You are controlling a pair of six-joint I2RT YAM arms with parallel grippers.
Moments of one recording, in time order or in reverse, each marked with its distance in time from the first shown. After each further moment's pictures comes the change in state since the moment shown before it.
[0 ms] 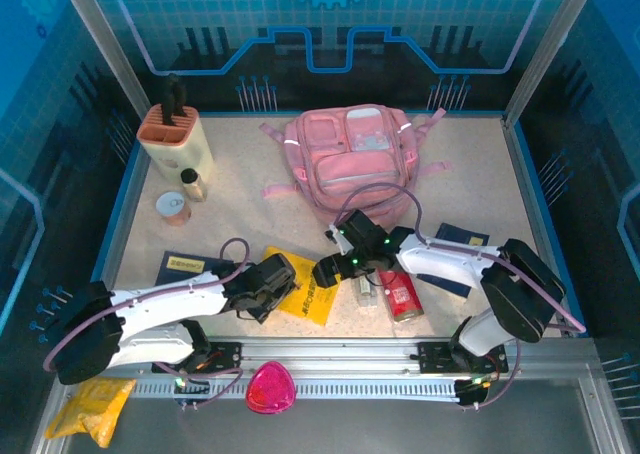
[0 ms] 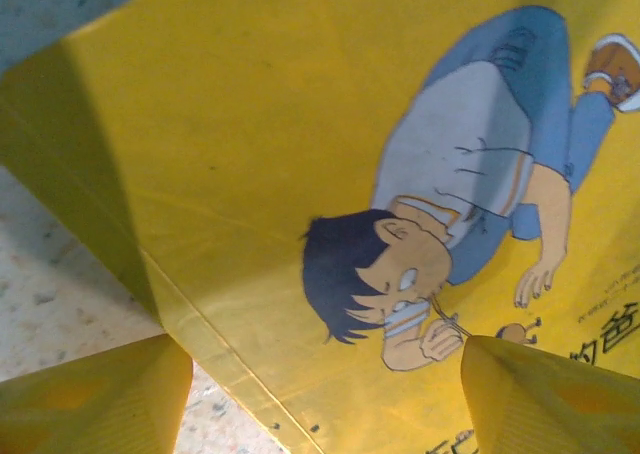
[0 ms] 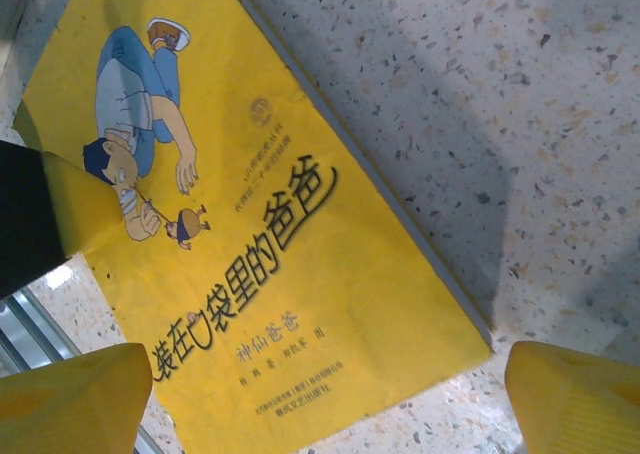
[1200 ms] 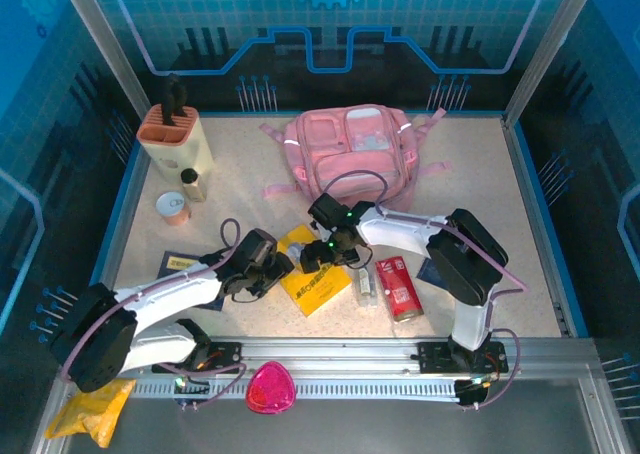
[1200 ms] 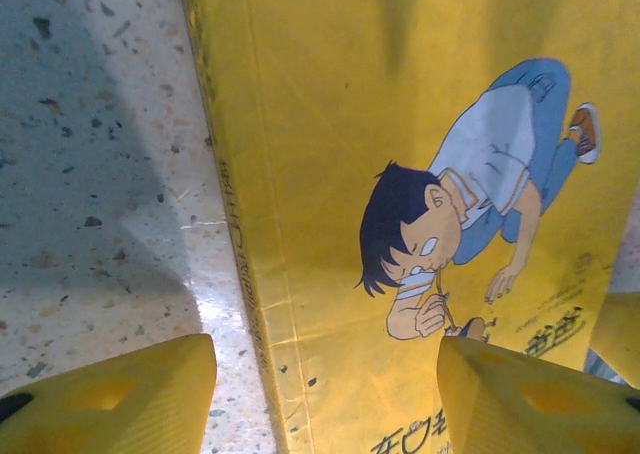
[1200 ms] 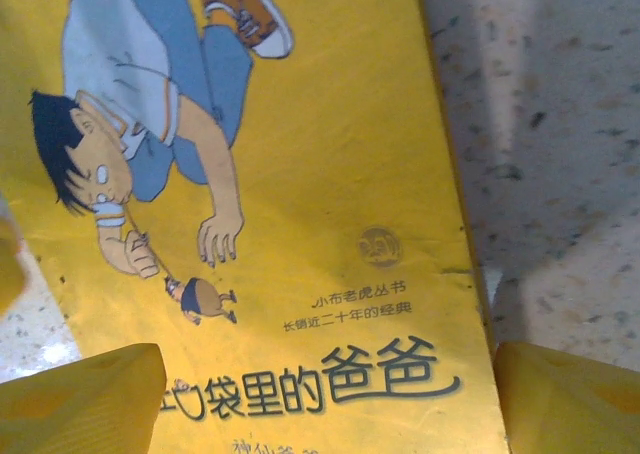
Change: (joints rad) left arm 0.267 0.029 -0.037 0.234 0.169 0.426; right arm -0.001 0.333 0.361 -0.264 0.022 0.082
